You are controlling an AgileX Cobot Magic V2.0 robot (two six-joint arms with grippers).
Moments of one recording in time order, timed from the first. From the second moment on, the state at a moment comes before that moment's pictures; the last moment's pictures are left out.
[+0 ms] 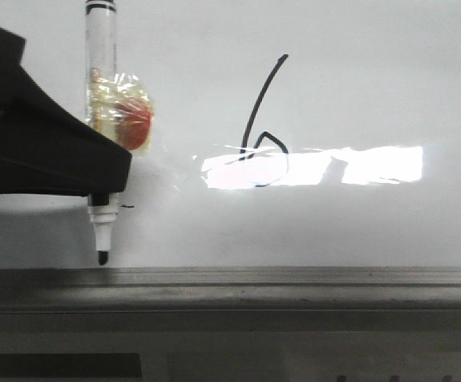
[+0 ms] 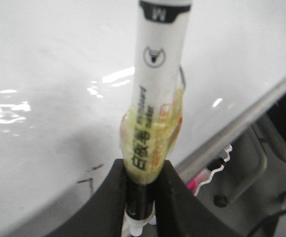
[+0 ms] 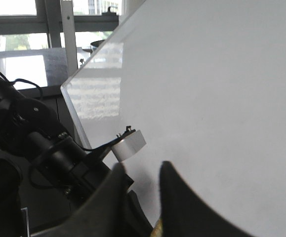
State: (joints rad) left arm -0.82 1.05 -0.47 -1.77 0.12 1.37; right arm 0.86 0.75 -0.81 0.81 0.27 -0.90
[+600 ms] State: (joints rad) left arm -0.86 1.18 -0.65 -1.83 -0.19 1.37; right arm 0.86 0.73 -0.81 0.81 0.27 -0.90
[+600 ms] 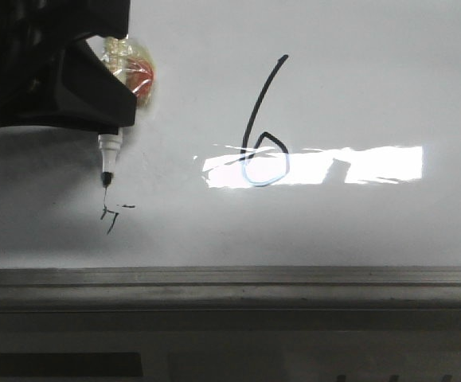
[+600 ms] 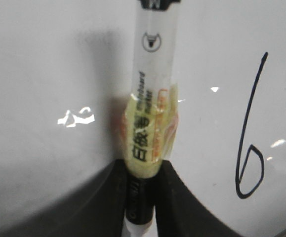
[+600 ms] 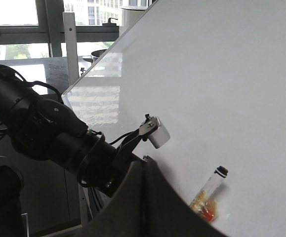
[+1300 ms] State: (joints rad) left arm -0.88 1.28 -0.69 -1.83 -0.15 1.38; right arm 0.86 0.73 -0.81 0.81 0.27 -0.90
